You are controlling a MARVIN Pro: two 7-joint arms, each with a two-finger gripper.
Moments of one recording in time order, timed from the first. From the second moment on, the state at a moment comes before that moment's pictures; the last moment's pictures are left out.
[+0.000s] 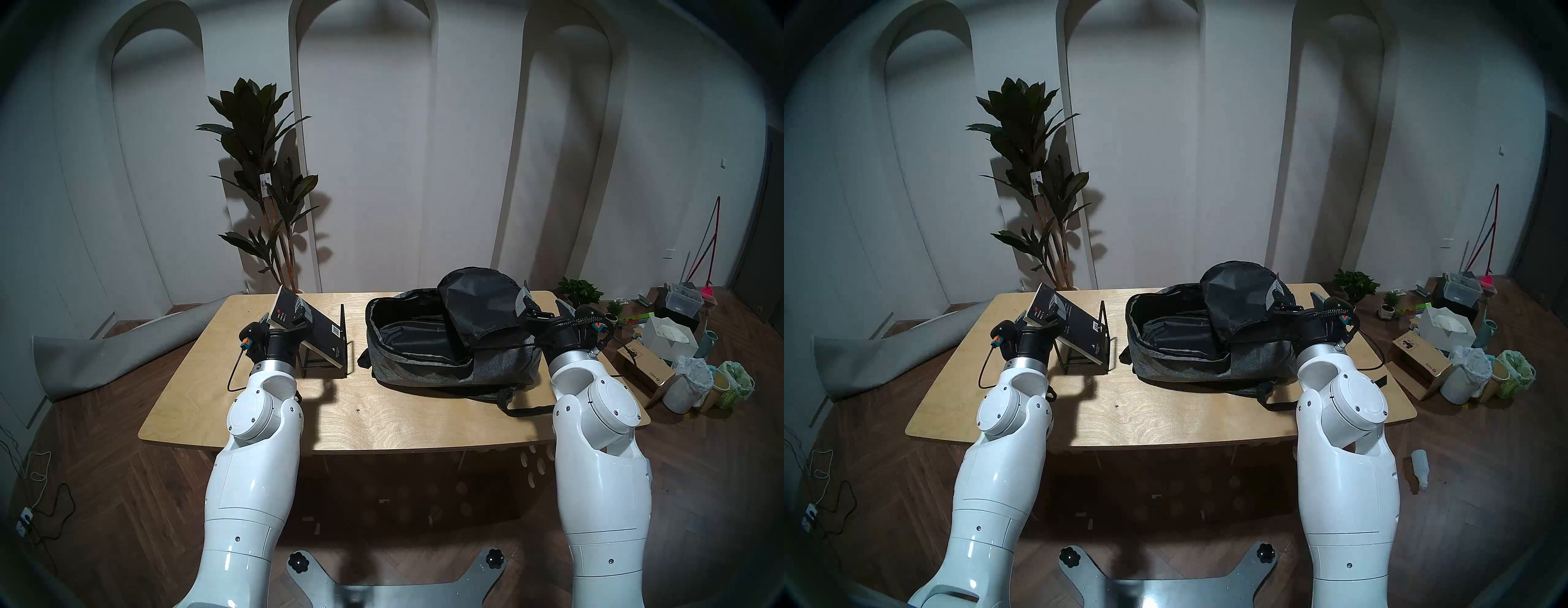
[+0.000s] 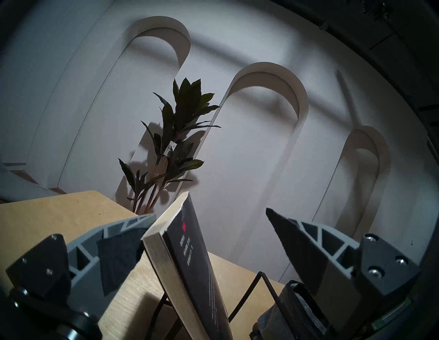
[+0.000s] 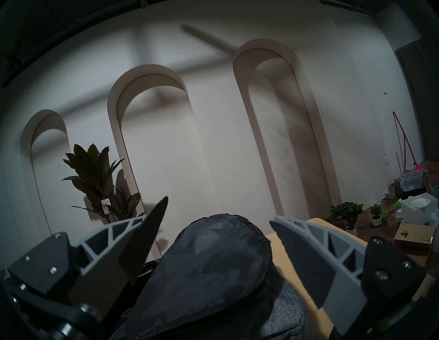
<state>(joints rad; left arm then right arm) 1.48 -1.56 -1.62 -1.53 -0.45 -0.16 0.02 -1.63 -1.59 1.74 -1.92 0.31 0.17 0.05</state>
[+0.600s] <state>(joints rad) 1.44 -1.58 -1.65 -1.51 -0.55 -0.11 0.00 -1.64 -1.60 1.75 -1.93 0.32 0.15 0.05</state>
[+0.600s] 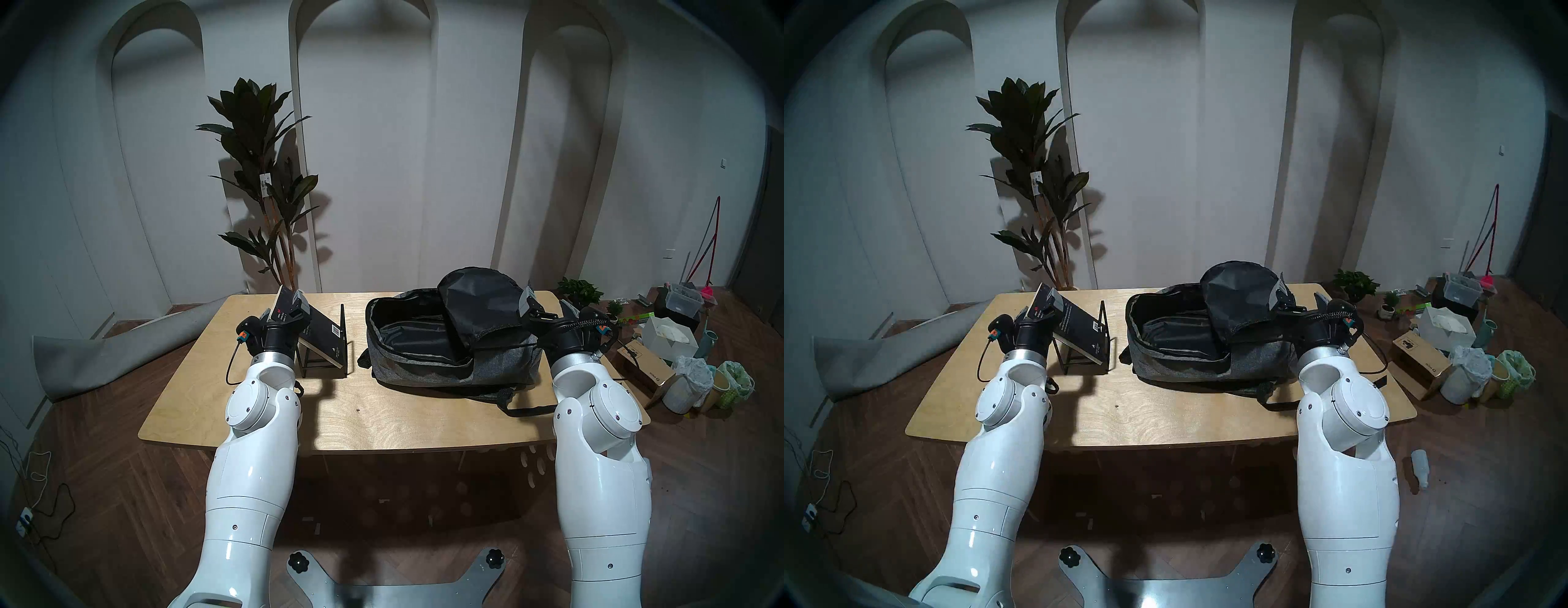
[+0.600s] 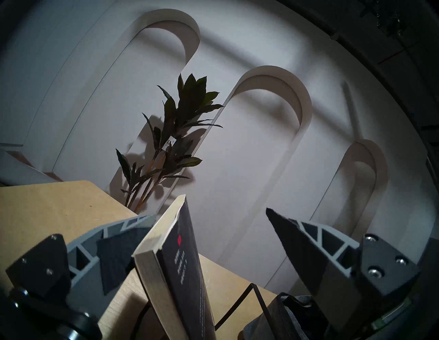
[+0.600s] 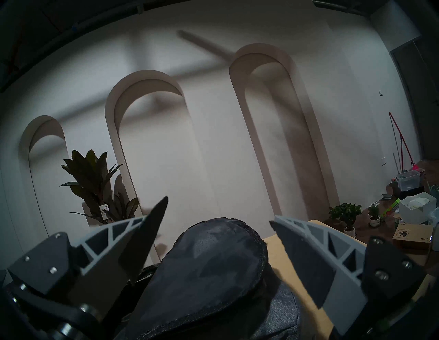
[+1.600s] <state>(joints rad) 1.38 -1.59 -1.62 -1.38 -0.56 -0.14 -0.01 -1.67 -1.61 1.78 -1.95 0.32 0.13 0.05</state>
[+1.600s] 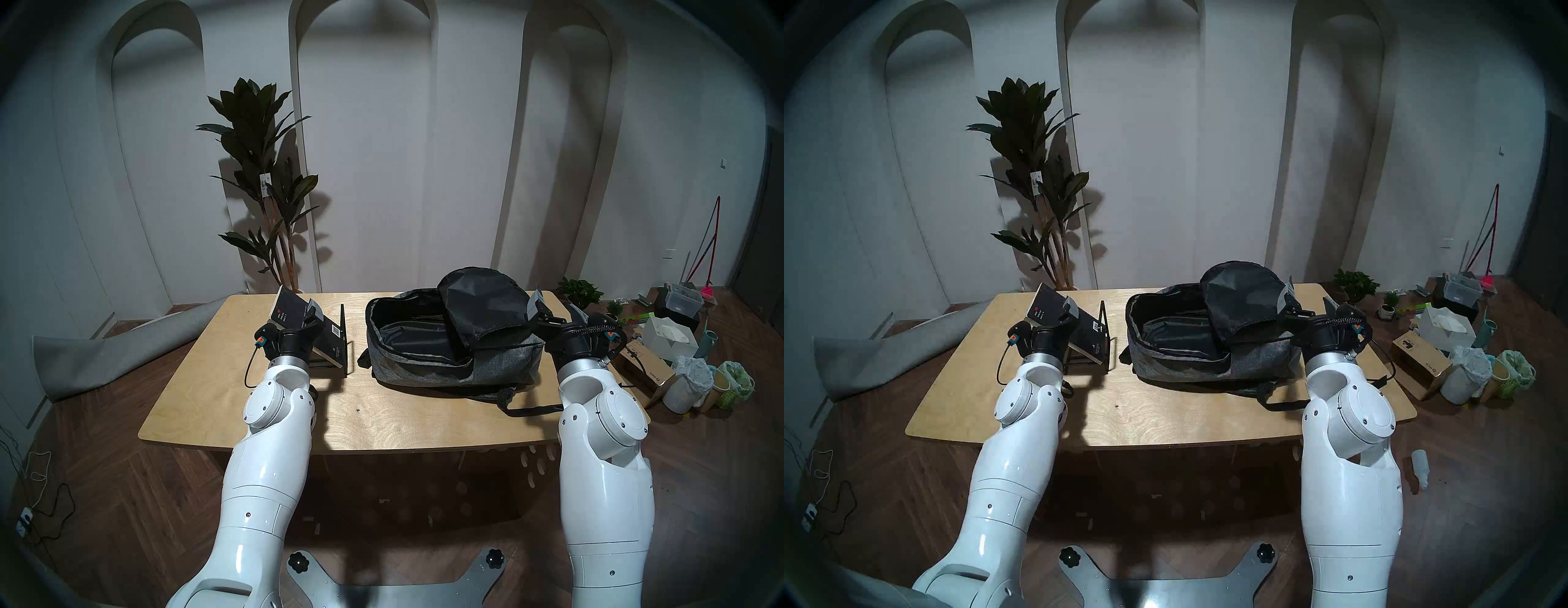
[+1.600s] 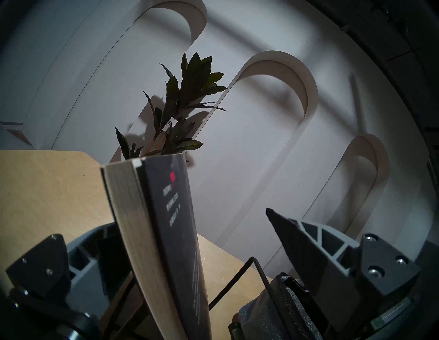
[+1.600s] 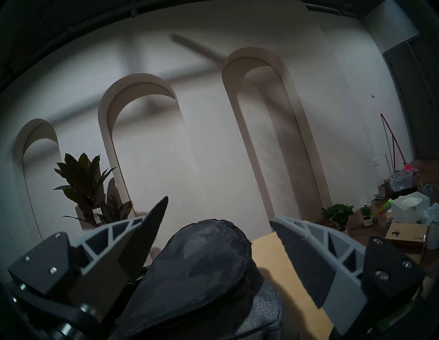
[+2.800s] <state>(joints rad) 1.41 -1.61 -1.61 -1.44 -0.53 -0.11 0.07 -1.66 -1.60 1.79 -1.92 0.31 0.13 0.06</state>
